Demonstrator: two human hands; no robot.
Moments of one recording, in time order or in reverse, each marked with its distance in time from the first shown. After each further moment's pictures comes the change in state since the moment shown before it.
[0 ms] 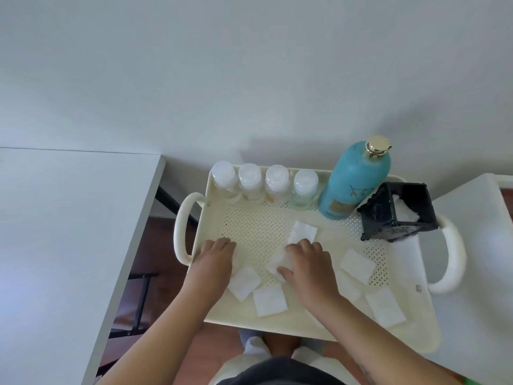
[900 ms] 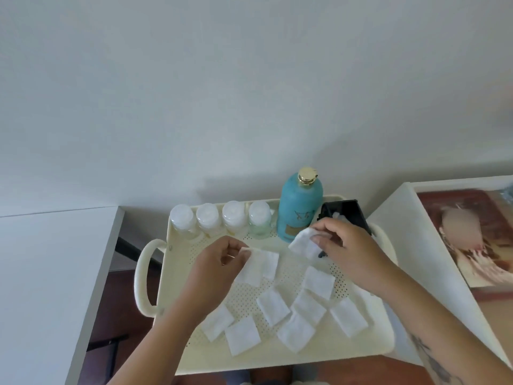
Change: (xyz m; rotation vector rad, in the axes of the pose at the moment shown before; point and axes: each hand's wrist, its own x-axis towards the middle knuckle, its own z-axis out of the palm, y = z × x) left_hand 0.025 0.090 -0.077 -0.820 0.032 0.054; right_hand -0.019 0.084 -0.160 0.666 0.127 0.057
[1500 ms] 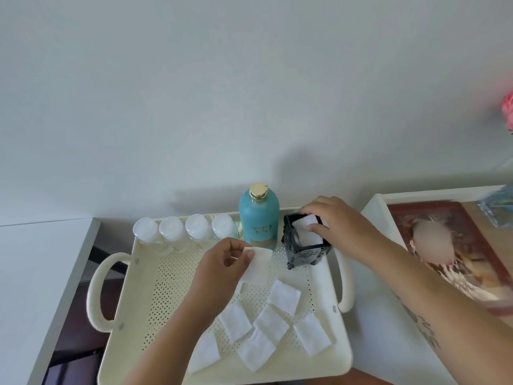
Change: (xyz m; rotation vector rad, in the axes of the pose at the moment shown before) left_hand 0.010 0.062 0.077 -0.132 0.046 -0.035; right_hand 0.060 0.067 -0.076 -0.438 -0.037 -0.222
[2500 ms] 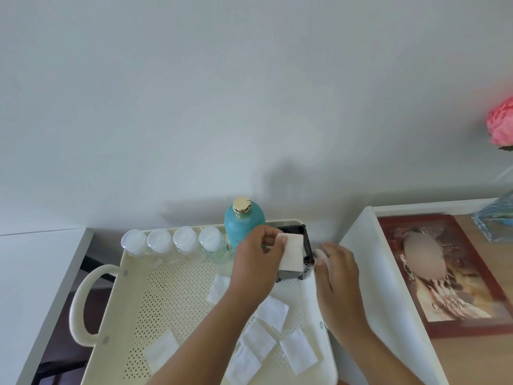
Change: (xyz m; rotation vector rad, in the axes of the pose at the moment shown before) left_hand 0.025 0.054 0.081 -0.063 0.081 0.037; right_hand -0.073 -0.012 0.063 0.398 0.504 0.335
